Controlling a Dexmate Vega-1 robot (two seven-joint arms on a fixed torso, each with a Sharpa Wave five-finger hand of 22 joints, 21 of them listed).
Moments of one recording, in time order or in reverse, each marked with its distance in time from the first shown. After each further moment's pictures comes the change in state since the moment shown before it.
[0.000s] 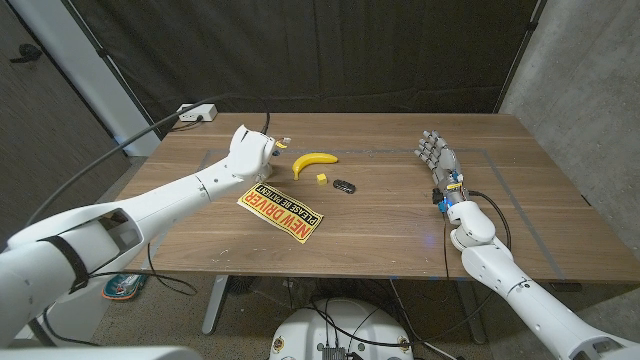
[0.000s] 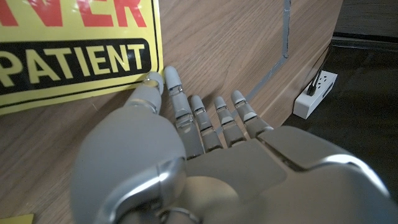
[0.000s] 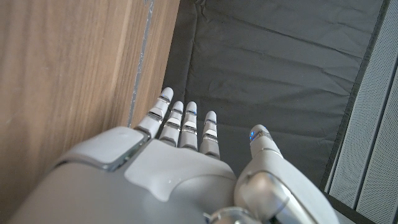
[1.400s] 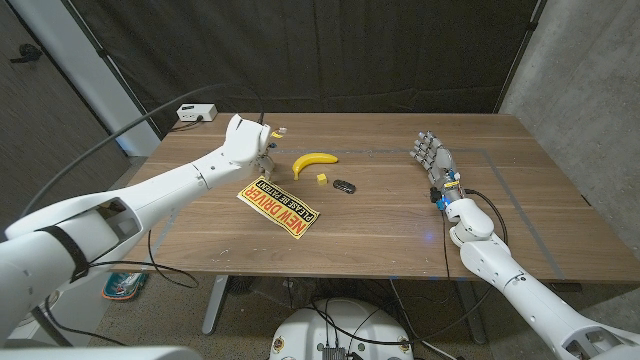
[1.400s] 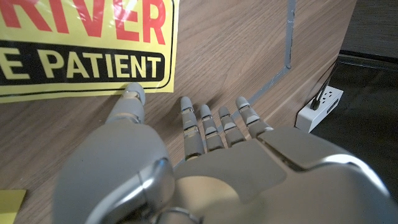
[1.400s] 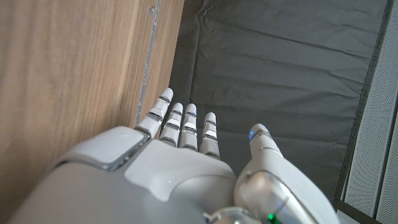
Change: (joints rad) left arm -0.062 -0.004 0.004 0.026 -0.099 0.024 -0.049; left_hand -0.249 -0.066 -0.008 0.028 0.024 -0.479 -0.010 -0.113 -0.008 -0.191 0.086 -0.096 0.014 -0.161 0.020 -0.039 0.006 -0.099 0.041 -0.046 -0.005; right arm 0.047 0.008 -0.012 0.057 0.053 -0.029 0.080; right_hand 0.012 0.004 -0.004 -0.004 0.001 -0.018 -0.004 0.000 0.000 -0.027 -0.002 0.000 0.000 -0.025 0.000 0.000 0.000 -0.013 0.002 0.008 0.000
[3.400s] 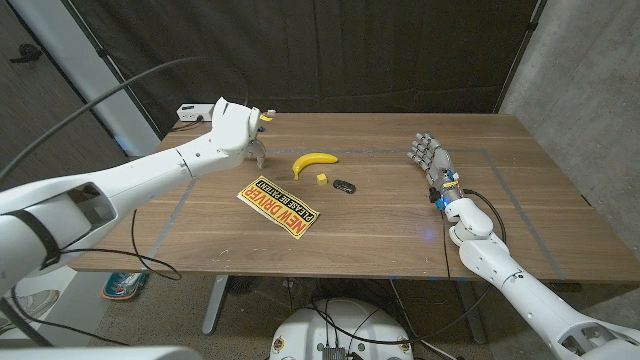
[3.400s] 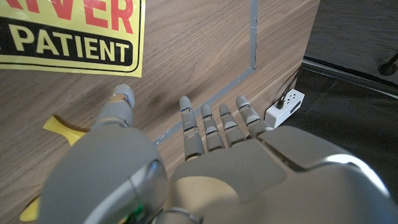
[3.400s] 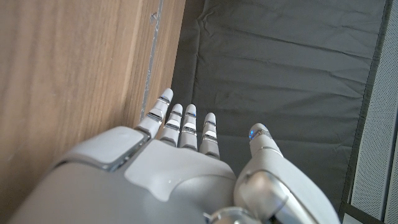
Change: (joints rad) left arm -0.079 0.102 0.058 -0.120 -0.060 0.138 -0.016; left_hand -0.069 -0.076 0.061 0.001 0.027 -0.062 -0.068 0.069 0.009 0.007 0.014 -0.036 0.003 0.014 0.014 0.017 0.008 0.004 0.013 0.007 -0.002; right arm 0.022 0.010 -0.005 0.042 0.025 0.001 0.049; right_hand 0.009 -0.001 -0.003 -0.003 -0.004 -0.009 0.002 0.000 0.000 -0.005 -0.002 0.000 0.000 -0.011 0.000 0.000 0.000 -0.014 0.003 0.011 0.000
